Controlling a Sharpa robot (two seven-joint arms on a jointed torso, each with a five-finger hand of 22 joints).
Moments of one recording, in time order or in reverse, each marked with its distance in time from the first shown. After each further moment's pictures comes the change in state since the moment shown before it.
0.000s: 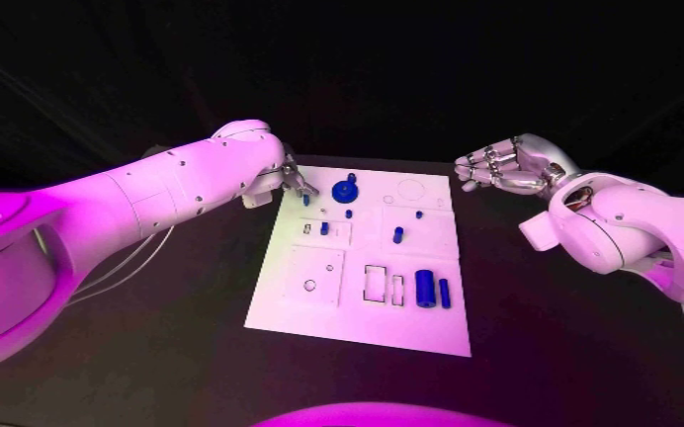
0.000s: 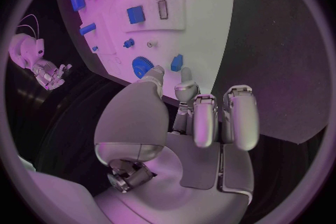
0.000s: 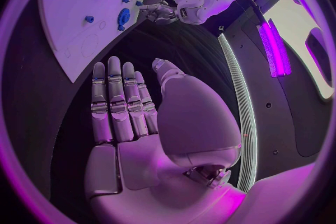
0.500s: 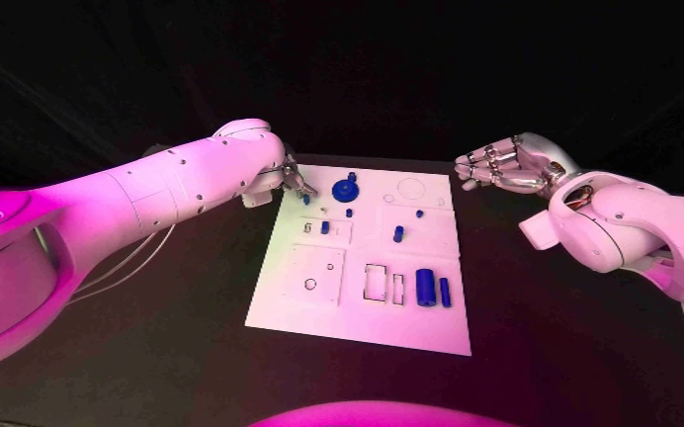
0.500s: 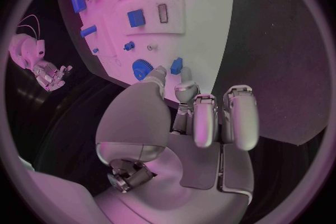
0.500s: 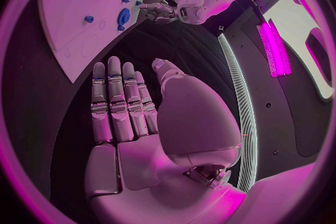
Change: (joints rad) left arm 0.000 0.001 -0.001 -0.003 0.007 0.021 0.000; left_hand 0.025 0.025 -0.001 -0.001 0.000 0.016 -0.002 0.000 -0.016 0.000 0.000 0.005 0.004 0.000 0.000 0.000 0.000 0.000 0.000 0.000 0.000 0.005; right arm 0.000 0.002 0.000 -0.002 0.000 0.000 0.000; right_hand 0.000 0.000 0.000 0.000 0.000 0.000 0.000 0.000 0.000 0.000 0.000 0.000 0.000 0.000 0.000 0.000 -0.001 0.000 0.000 0.000 0.000 0.000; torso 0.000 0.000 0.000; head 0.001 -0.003
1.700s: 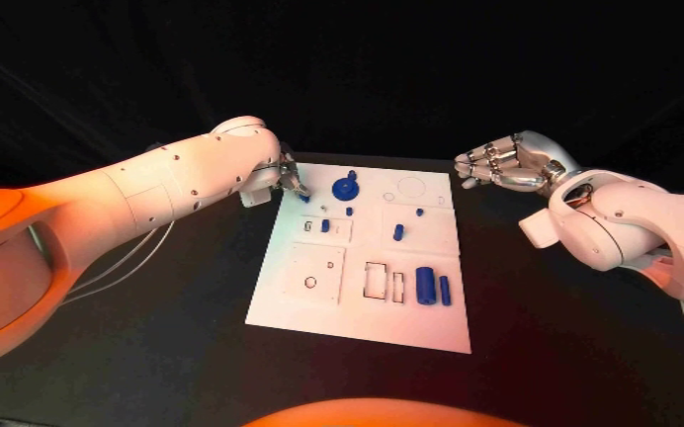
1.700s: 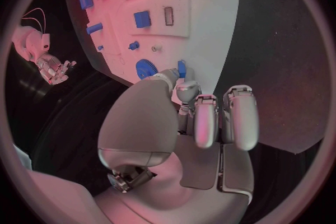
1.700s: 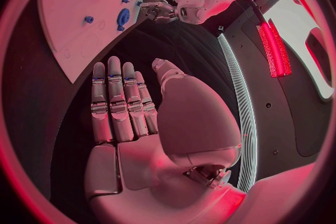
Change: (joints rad) left arm 0.000 -0.019 0.000 0.009 0.066 0.000 0.018; left_hand 0.209 0.019 0.318 0.020 0.011 -0.001 0.007 0.020 -0.047 0.013 -0.001 -0.001 -0.010 0.000 0.000 0.000 0.000 0.000 0.000 0.000 0.000 0.005; right arm -0.001 0.002 0.000 -0.002 0.000 0.001 0.000; right_hand 0.000 0.000 0.000 0.000 0.000 0.000 0.000 0.000 0.000 0.000 0.000 0.000 -0.001 0.000 0.000 0.000 -0.001 0.000 0.000 0.000 0.000 -0.003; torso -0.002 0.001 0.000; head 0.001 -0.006
